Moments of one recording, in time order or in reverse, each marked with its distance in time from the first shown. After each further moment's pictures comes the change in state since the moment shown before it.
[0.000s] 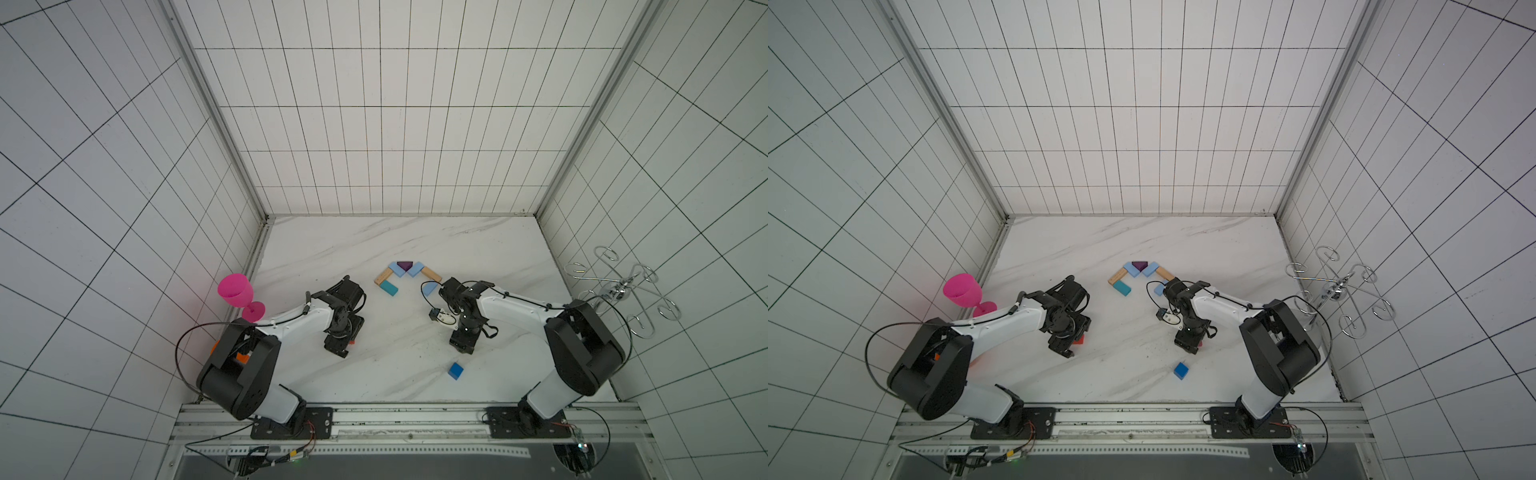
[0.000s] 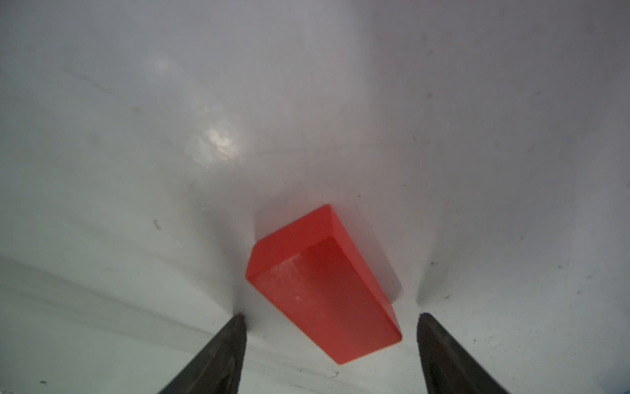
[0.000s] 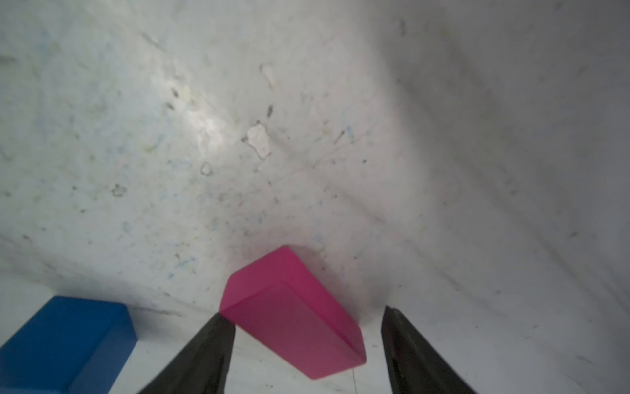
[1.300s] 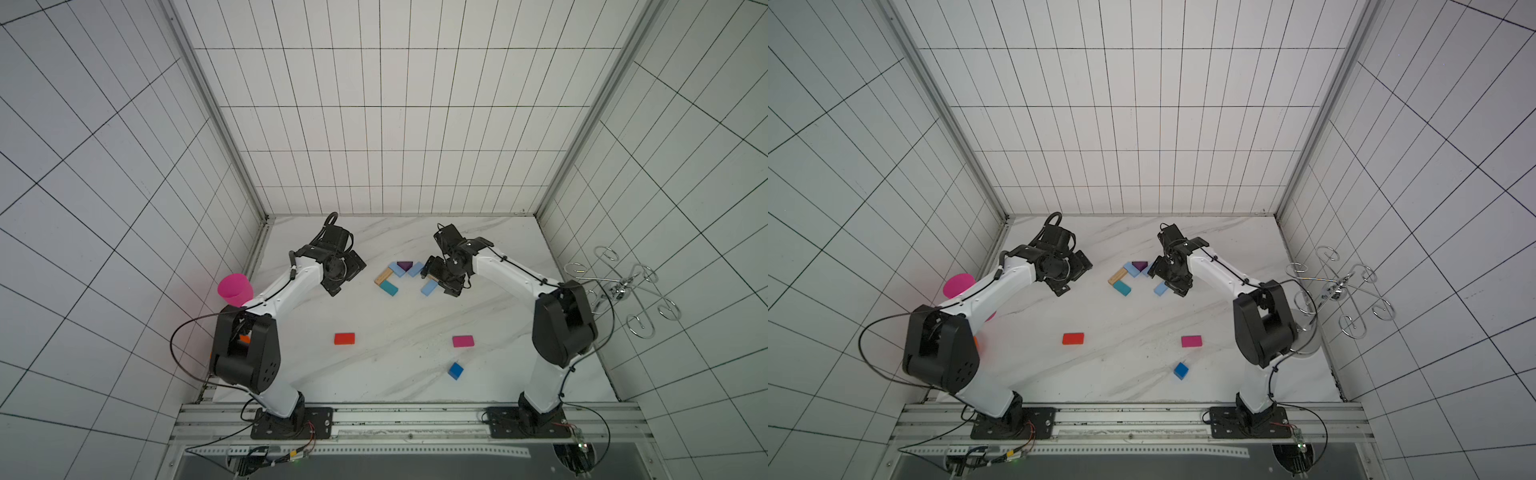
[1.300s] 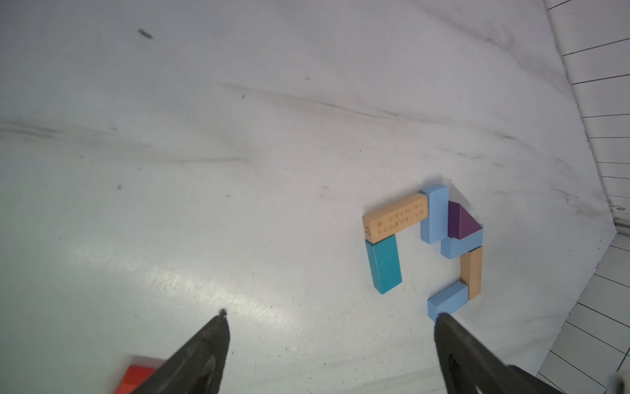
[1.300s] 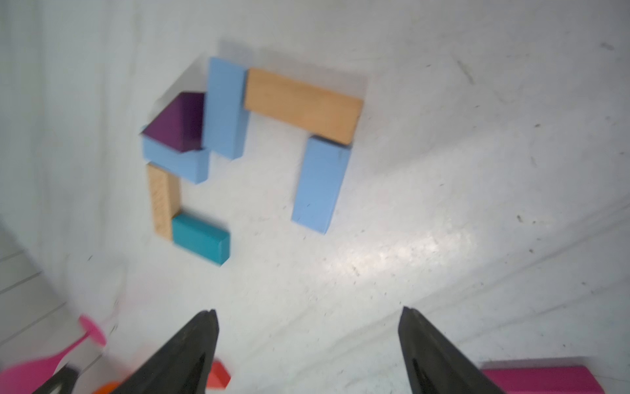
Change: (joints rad) left arm 0.184 0.083 0.438 -0.019 -0.018 0.556; right arm -0.133 0.114 0.489 0.101 -0.252 1.353
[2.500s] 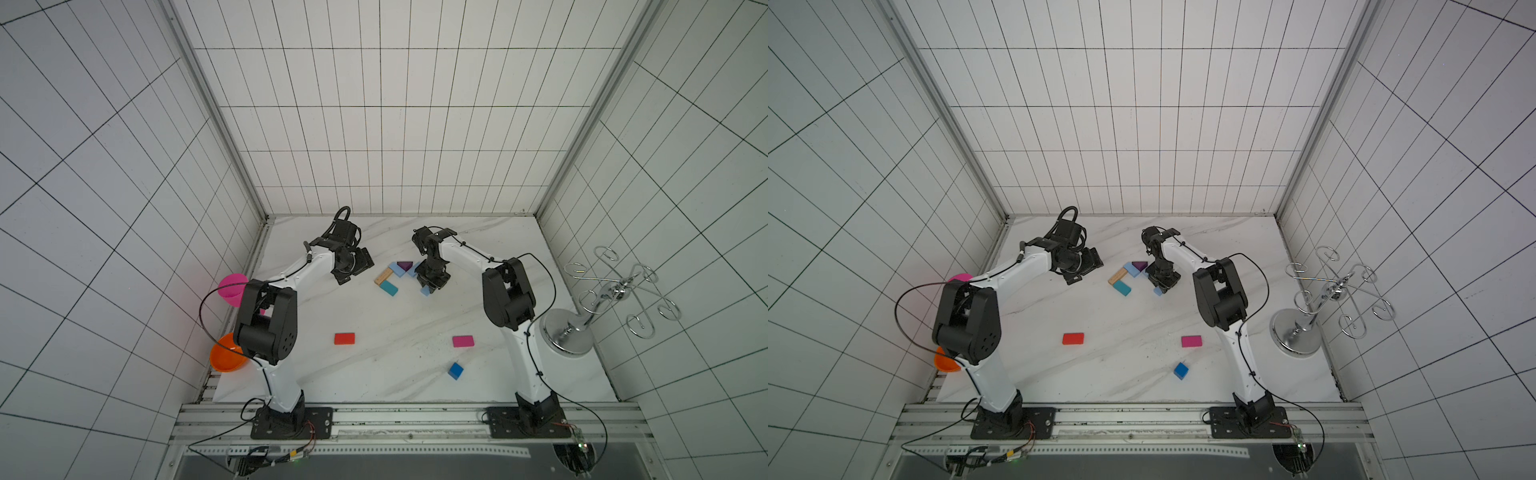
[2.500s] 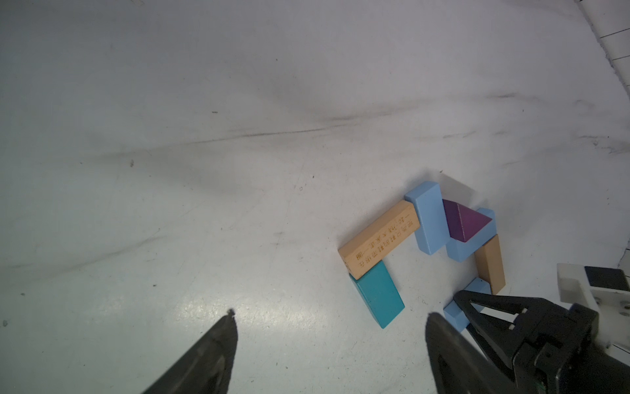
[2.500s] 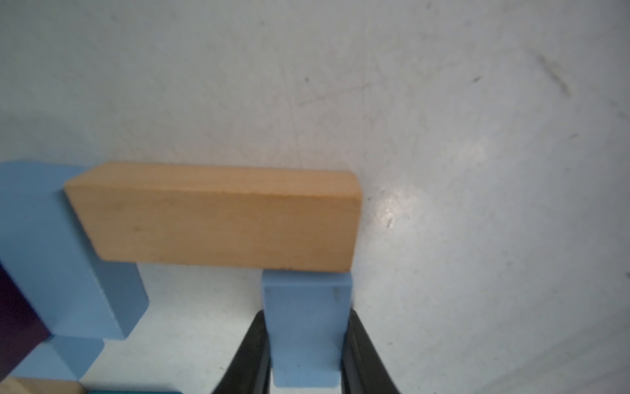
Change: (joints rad) left arm 0.014 0.256 0.174 0.092 0.078 0.311; right arm 0.021 0.559 0.491 -0.316 0.153 0.332
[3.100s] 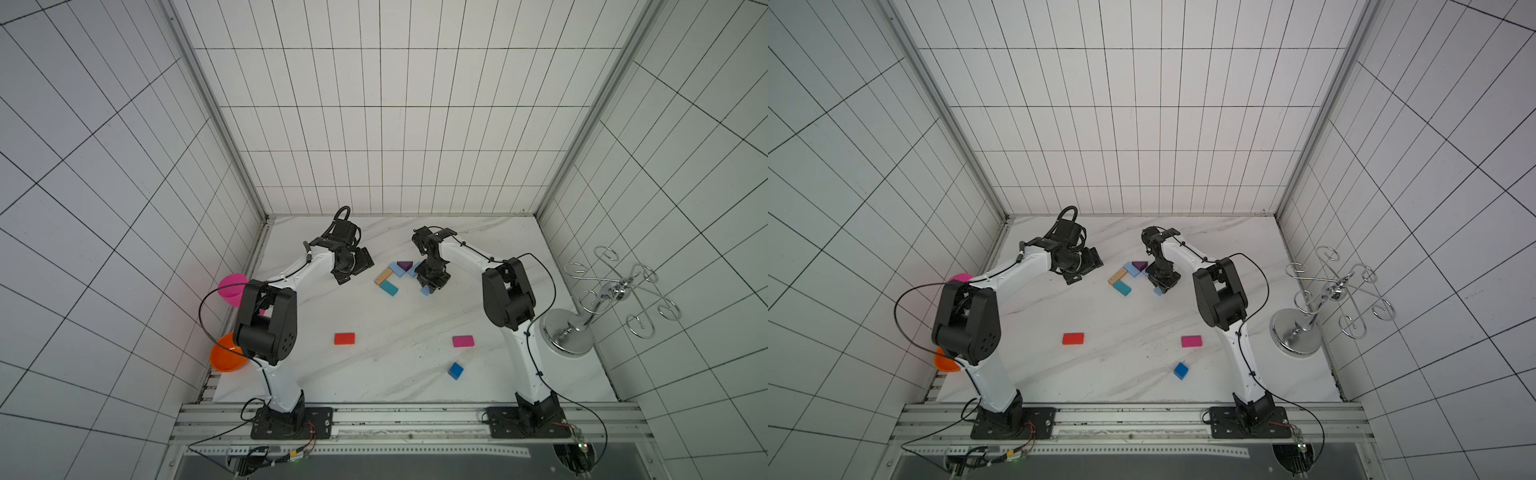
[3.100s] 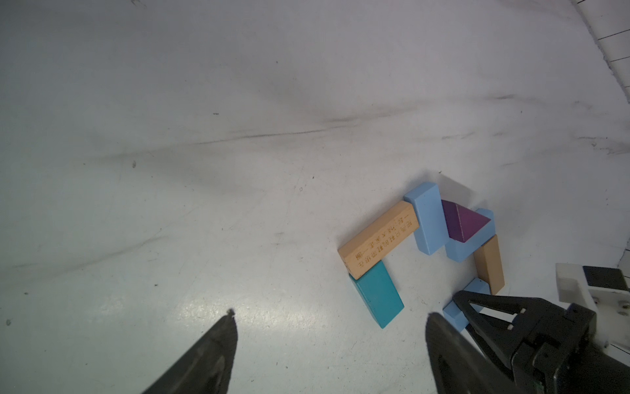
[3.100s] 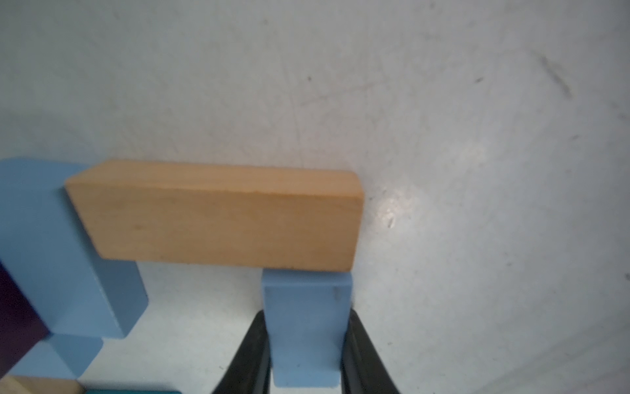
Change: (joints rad) left arm 0.000 -0.003 0.000 0.000 -0.001 0.000; right arm 0.000 0.000 0.002 -0.003 -0.001 -0.009
